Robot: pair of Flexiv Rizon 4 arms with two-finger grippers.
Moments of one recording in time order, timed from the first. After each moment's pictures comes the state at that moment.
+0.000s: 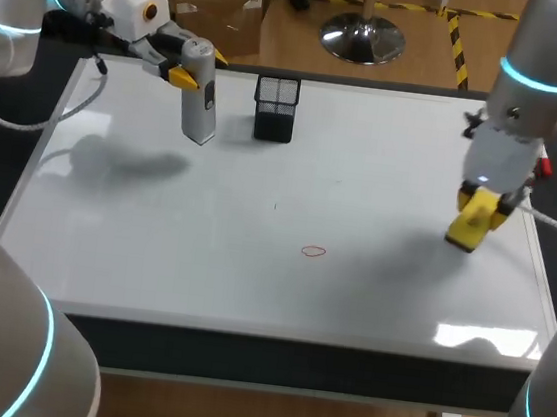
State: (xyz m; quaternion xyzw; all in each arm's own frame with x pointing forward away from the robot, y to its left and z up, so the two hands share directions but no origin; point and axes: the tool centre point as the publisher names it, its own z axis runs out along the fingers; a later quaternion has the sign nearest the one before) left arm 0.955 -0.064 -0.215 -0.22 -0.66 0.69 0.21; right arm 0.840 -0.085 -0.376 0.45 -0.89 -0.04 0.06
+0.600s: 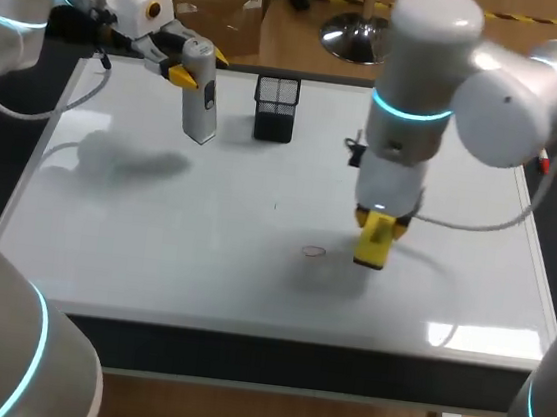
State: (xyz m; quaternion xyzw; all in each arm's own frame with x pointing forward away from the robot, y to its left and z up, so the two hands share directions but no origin) left arm 0.955 -0.065 -0.215 -0.23 -0.65 0.68 0.23; right arm 0.806 0.072 -0.381 0.58 -0.82 -0.01 0.03
